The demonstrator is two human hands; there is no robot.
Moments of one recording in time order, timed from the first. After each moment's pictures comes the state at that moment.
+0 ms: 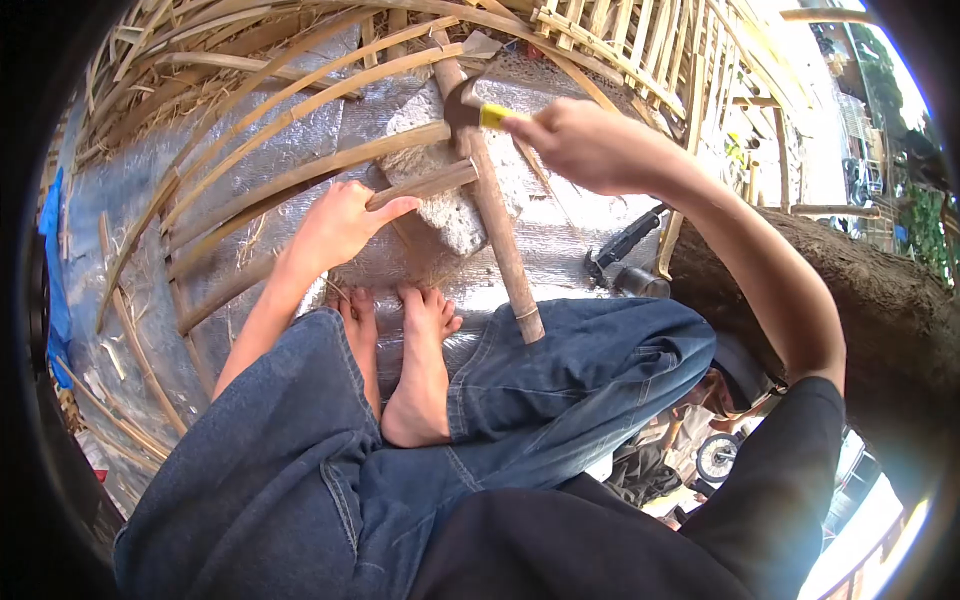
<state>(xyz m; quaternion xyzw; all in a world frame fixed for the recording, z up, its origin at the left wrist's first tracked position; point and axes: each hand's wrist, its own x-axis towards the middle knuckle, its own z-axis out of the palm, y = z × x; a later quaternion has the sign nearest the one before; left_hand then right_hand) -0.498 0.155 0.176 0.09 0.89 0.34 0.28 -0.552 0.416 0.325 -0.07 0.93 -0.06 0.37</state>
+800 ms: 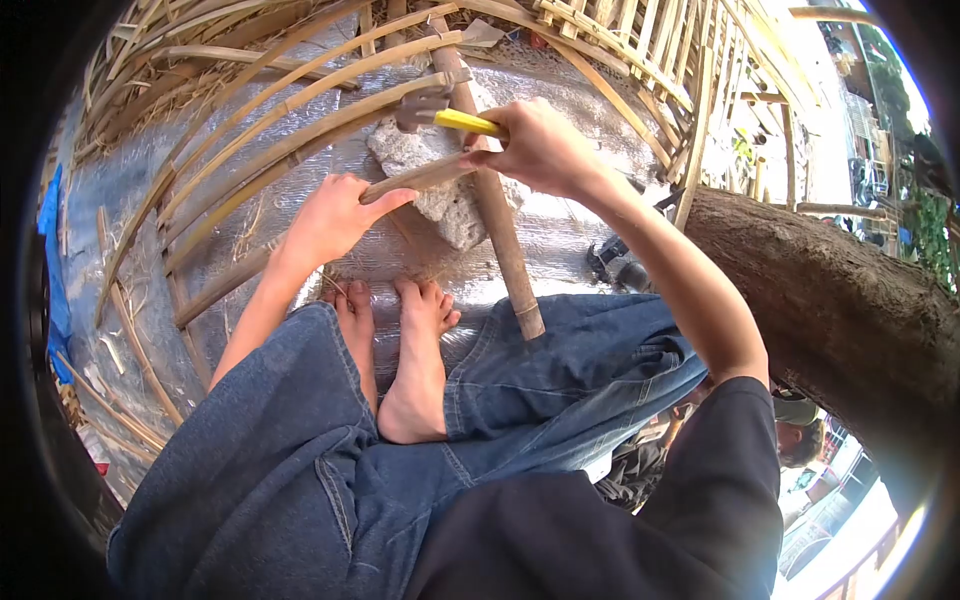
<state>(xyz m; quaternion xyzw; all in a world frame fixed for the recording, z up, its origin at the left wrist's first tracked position) -0.497 0.159 0.170 0.08 0.90 0.35 0.26 -0.546 0.416 0.240 -0.21 0.93 -0.23 0.19</state>
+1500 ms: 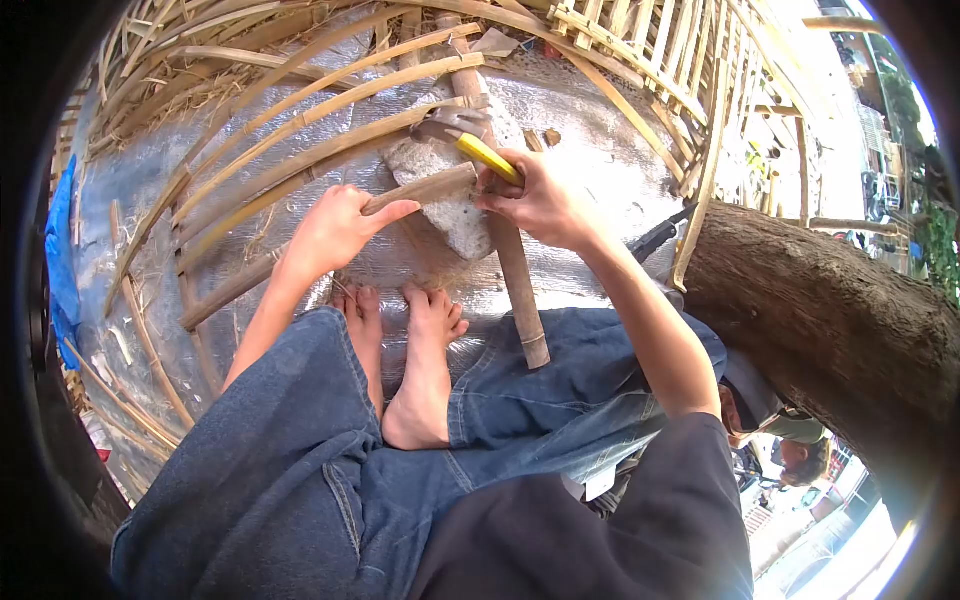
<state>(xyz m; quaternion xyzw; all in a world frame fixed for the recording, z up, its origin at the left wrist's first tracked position) -0.495 0.151 0.176 0.06 0.90 0.33 0.27 -0.507 0.430 0.200 -0.09 0.84 -0.48 0.25</state>
